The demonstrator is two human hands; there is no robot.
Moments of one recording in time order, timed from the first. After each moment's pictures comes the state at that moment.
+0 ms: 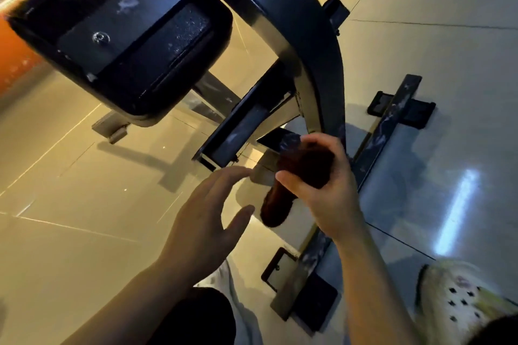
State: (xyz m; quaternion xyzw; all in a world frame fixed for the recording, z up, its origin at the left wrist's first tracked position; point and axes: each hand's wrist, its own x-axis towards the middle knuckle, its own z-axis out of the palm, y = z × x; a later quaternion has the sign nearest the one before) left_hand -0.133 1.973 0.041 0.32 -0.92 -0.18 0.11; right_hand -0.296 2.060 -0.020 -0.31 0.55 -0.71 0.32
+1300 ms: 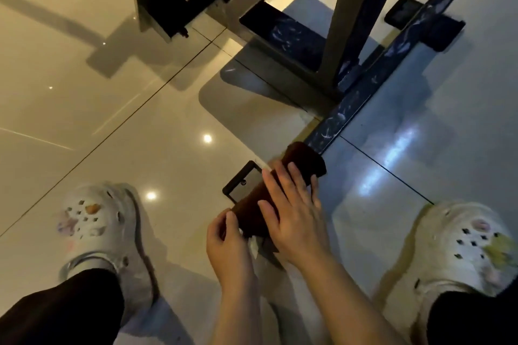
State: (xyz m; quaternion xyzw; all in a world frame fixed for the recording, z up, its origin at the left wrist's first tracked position) left_hand -0.101 2.097 -0.190 0.74 -0.22 -0.53 0.34; right_hand -0.191 2.131 -0.244 -0.55 0.79 -0.18 0.18
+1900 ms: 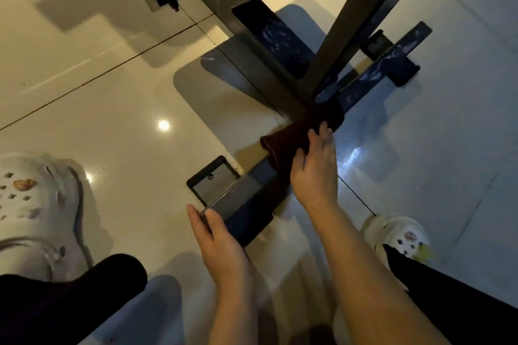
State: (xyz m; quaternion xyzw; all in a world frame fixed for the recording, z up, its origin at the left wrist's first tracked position) left_hand -0.134 2.118 -0.181 0.74 -0.18 -0.55 0.34; right_hand -0.289 2.097 -0.225 -0.40 0.88 -0.20 0.16
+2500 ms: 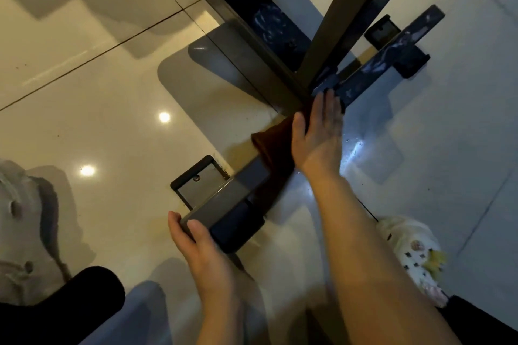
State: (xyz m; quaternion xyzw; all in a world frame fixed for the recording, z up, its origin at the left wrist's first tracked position) left_hand -0.142 2.125 -0.205 0.73 -0.20 -0.53 0.38; right_hand -0.336 2.055 -0.235 -0.41 0.89 -0.15 0.13
